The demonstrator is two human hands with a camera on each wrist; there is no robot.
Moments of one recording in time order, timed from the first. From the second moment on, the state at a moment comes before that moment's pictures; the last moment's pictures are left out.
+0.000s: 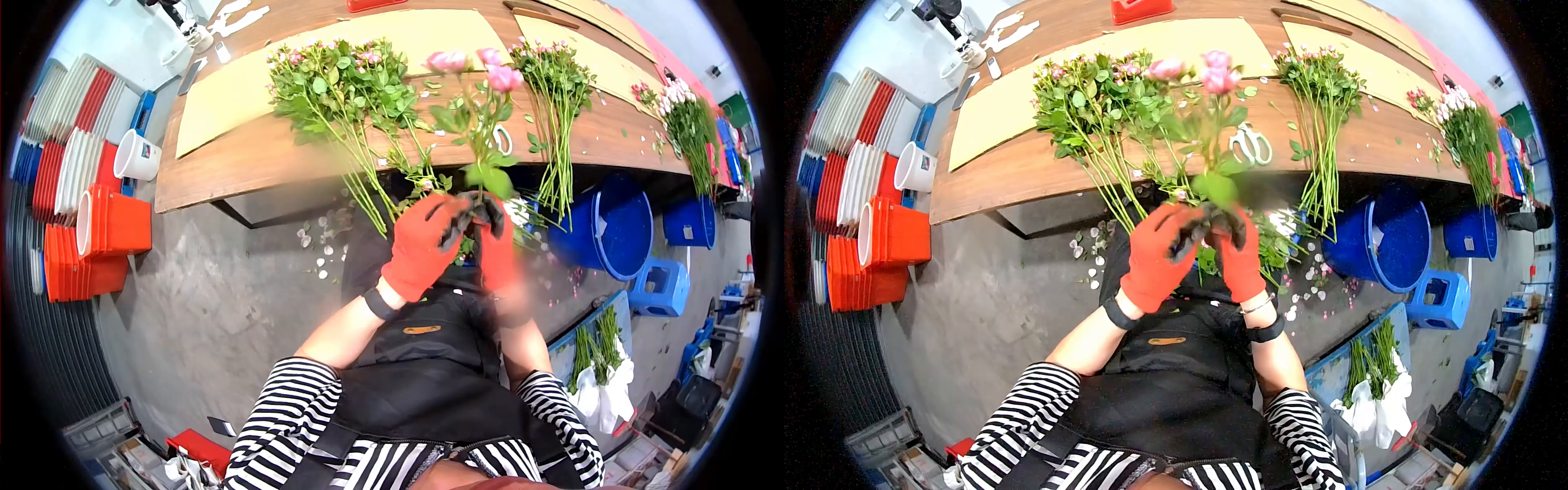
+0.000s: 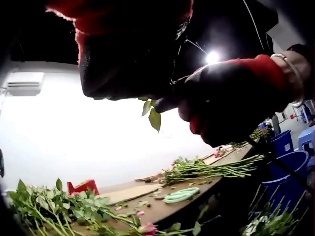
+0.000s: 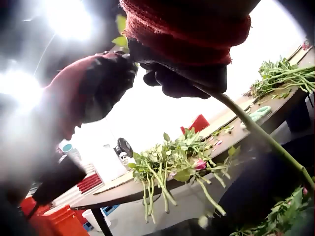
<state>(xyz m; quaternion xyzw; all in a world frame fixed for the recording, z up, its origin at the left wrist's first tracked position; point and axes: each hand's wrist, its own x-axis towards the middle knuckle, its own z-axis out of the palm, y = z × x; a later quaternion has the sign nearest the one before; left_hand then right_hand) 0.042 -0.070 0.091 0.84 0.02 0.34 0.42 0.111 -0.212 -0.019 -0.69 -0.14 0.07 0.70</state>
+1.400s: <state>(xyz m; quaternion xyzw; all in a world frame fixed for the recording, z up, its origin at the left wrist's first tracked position) 0.034 -0.031 0.116 0.82 0.14 0.37 0.41 0.100 -0.224 0.053 -0.85 -0.35 -0.17 0.36</state>
